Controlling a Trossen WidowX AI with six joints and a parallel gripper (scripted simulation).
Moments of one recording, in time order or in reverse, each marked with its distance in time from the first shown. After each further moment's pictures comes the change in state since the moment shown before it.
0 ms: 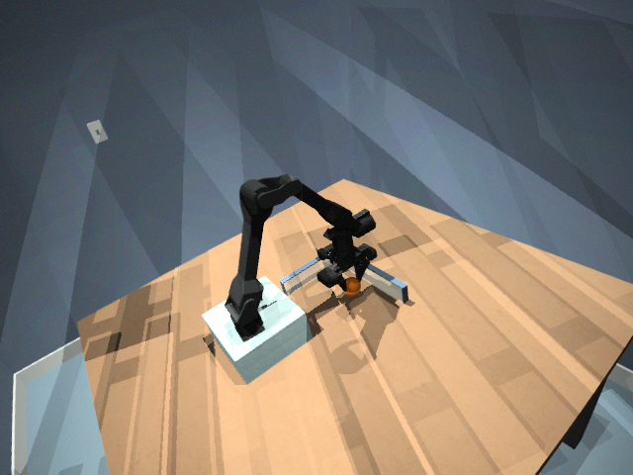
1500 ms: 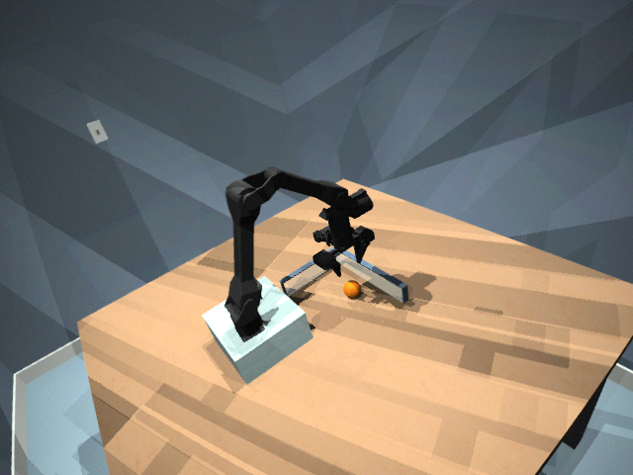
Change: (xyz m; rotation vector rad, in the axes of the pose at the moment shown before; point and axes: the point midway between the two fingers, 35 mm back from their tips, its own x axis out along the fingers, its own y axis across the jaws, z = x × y) arm -0.064 -0.003 0.000 -0.010 0.000 -0.009
